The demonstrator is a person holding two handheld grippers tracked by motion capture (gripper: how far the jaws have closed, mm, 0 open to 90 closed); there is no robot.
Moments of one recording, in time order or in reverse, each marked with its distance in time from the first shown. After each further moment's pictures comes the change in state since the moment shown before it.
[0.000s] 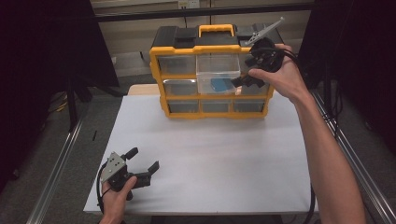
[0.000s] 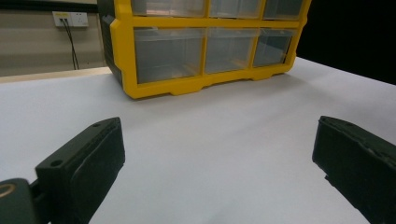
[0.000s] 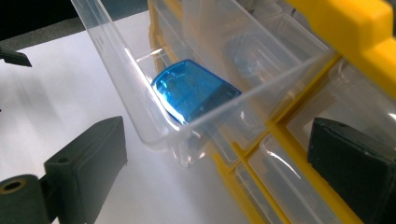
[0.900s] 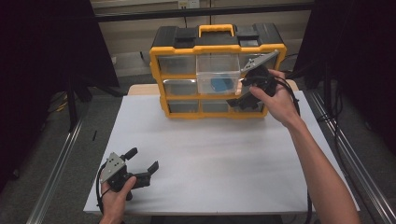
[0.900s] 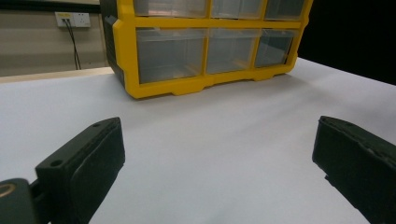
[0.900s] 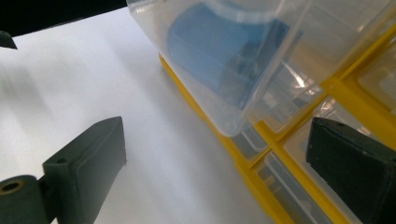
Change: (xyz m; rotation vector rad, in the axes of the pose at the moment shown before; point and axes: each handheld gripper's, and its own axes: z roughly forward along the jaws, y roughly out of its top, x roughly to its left) left arm 0.000 -0.001 -0.001 0.000 0.004 -0.010; right arm 0.028 -0.047 0.035 -0.039 -0.022 0.020
